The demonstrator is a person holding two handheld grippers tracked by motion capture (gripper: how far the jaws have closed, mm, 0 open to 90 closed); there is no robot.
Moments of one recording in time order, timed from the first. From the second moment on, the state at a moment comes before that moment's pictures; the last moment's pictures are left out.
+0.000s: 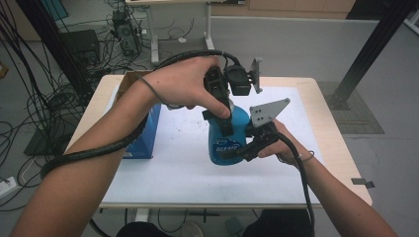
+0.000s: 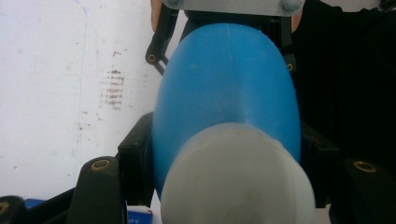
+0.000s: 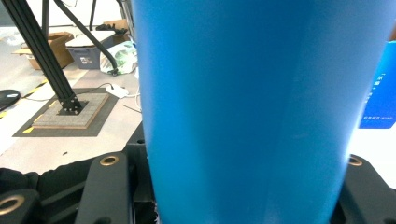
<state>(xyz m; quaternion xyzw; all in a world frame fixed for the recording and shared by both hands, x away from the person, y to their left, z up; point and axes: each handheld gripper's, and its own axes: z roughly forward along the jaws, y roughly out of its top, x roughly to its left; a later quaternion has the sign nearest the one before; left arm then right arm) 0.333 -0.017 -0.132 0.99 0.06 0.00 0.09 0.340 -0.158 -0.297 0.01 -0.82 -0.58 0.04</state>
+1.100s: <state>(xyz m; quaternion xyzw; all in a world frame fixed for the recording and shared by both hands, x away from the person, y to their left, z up) 0.335 -0.016 -0.132 0.99 0.06 0.00 0.09 0.341 -0.157 -0.297 0.01 -0.82 -0.58 0.04</state>
